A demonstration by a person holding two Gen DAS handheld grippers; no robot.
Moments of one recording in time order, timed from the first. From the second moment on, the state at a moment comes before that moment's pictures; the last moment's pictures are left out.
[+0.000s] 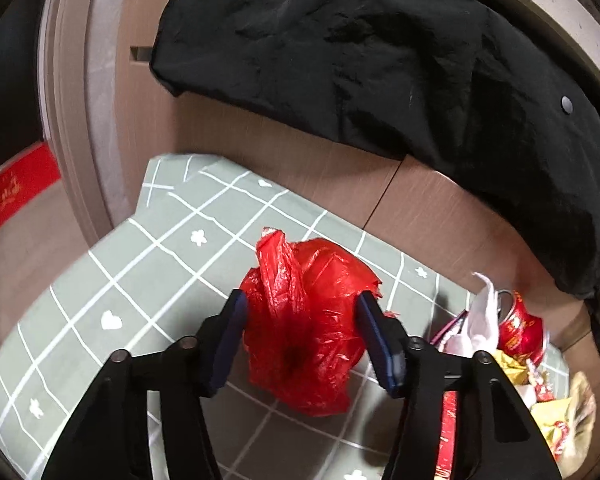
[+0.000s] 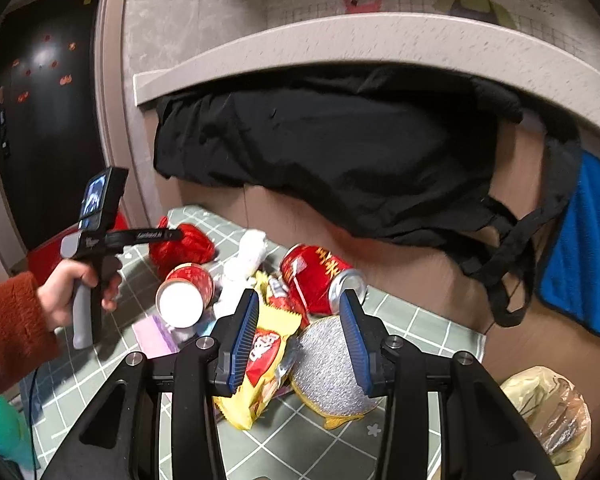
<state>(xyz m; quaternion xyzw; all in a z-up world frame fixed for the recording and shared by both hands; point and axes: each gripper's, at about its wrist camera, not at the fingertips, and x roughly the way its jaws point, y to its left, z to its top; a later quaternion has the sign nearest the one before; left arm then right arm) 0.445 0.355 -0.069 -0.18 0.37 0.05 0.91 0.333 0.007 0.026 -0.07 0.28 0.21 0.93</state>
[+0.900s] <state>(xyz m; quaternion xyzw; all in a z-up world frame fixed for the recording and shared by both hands) 0.272 0.359 -0.007 -0.21 0.31 0.02 0.93 0.405 0.149 -0.039 -0.09 0.42 0.34 0.84</state>
